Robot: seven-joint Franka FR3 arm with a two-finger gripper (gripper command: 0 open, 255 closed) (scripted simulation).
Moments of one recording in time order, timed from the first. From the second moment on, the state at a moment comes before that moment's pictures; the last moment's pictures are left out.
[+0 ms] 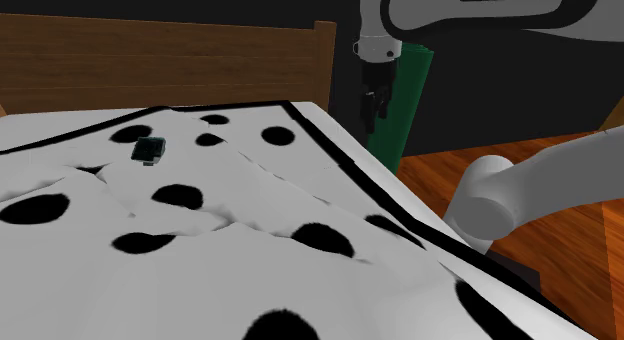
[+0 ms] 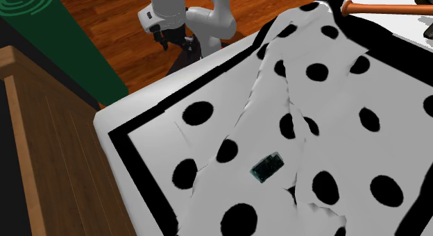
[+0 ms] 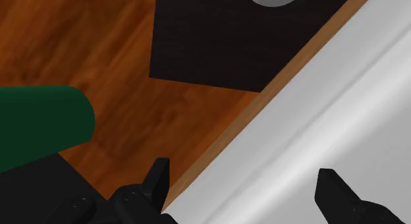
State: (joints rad) arm -0.02 -0.79 0.06 -2.42 -0.09 1.52 -0.04
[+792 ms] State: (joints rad) arm 0.02 -0.63 0.23 -2.33 0.11 1.65 0.25
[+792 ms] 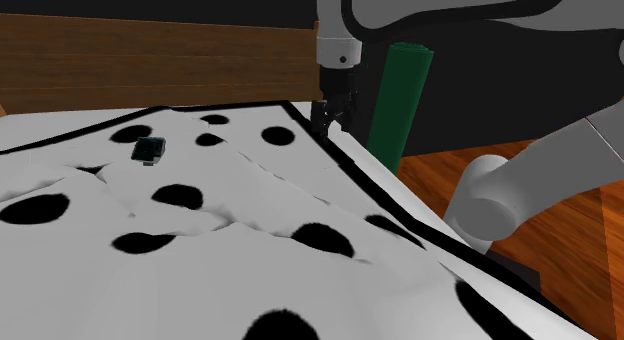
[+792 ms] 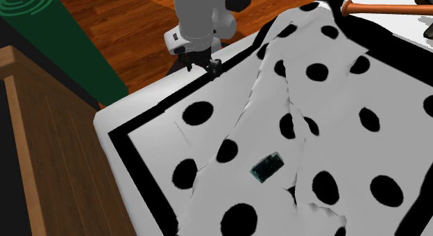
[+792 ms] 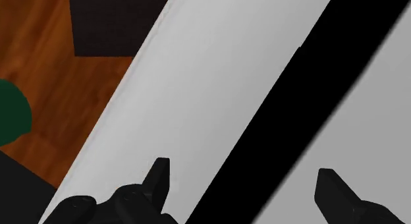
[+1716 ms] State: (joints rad) arm 0.02 -0.27 0.45 -2.03 0.18 1.84 0.64
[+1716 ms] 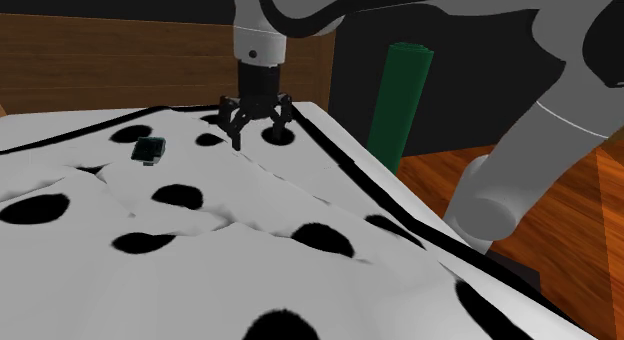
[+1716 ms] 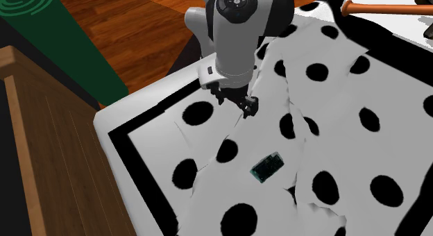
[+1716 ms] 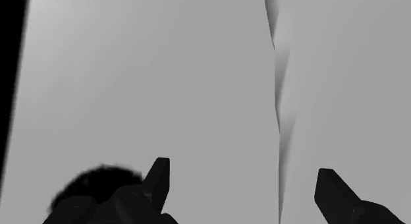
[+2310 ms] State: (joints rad) arm 0.05 0.04 0.56 -1.70 0.05 1.90 0.93
